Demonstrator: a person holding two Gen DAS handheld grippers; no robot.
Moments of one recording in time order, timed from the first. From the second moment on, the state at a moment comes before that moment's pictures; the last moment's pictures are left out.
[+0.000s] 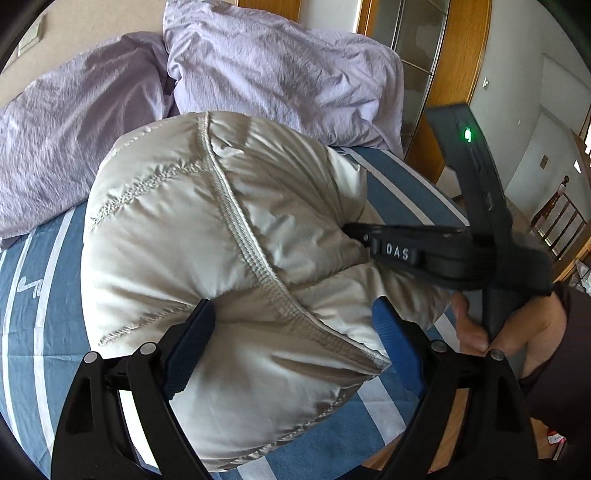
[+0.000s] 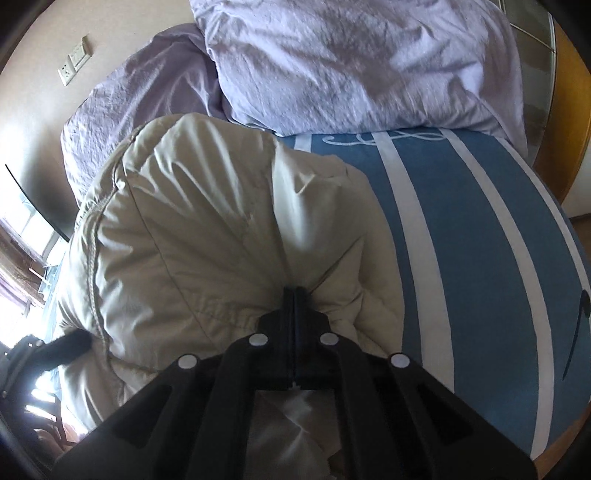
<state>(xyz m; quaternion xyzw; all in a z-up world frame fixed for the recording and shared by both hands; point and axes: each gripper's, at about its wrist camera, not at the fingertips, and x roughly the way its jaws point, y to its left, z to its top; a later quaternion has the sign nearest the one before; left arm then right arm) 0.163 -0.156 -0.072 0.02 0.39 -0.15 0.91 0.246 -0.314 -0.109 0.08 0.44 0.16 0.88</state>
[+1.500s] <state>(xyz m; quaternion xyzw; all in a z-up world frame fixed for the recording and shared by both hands) 0.260 -0.111 -0.030 0.02 0.34 -0.03 0.94 0.244 -0.319 -0.123 0.10 0.42 0.15 0.89</state>
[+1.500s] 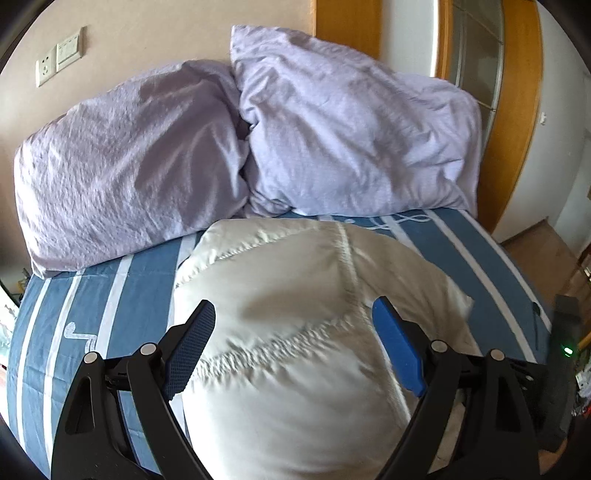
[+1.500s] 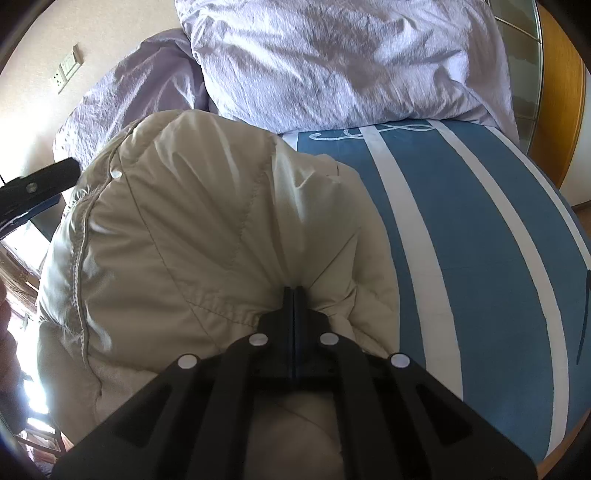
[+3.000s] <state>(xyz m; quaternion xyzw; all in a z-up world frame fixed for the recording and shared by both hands) 0.288 -0.110 -0.096 0.04 0.35 0.03 0.93 0.290 -0.289 -0.056 0.08 0.33 0.12 0.93</state>
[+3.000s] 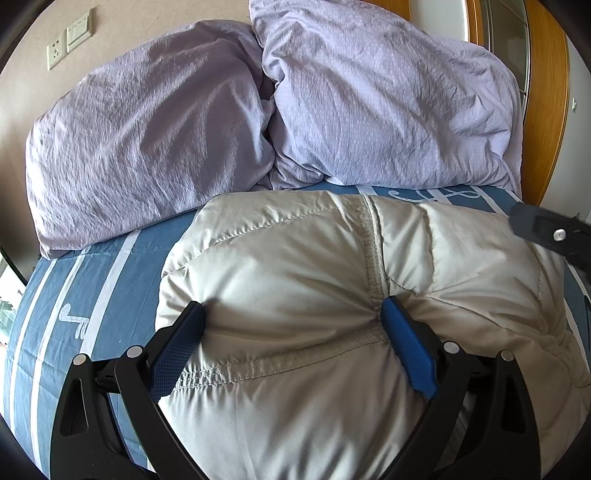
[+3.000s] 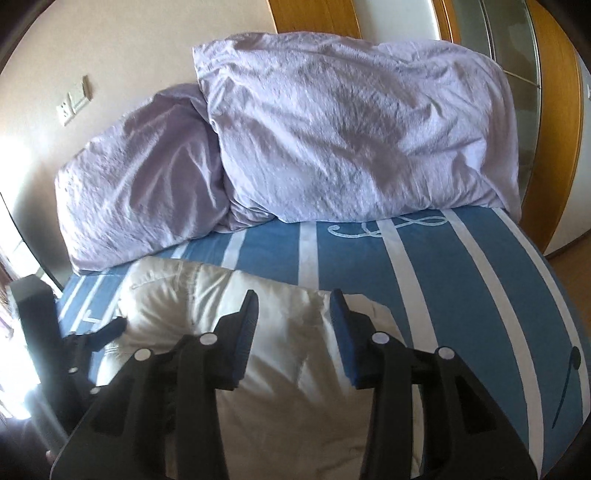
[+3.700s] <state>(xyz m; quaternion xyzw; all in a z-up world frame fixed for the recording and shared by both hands) 0.286 -0.116 -0.098 0.05 0.34 0.03 0.94 0.302 -0.292 -0.118 0.09 0.35 0.11 0.93</state>
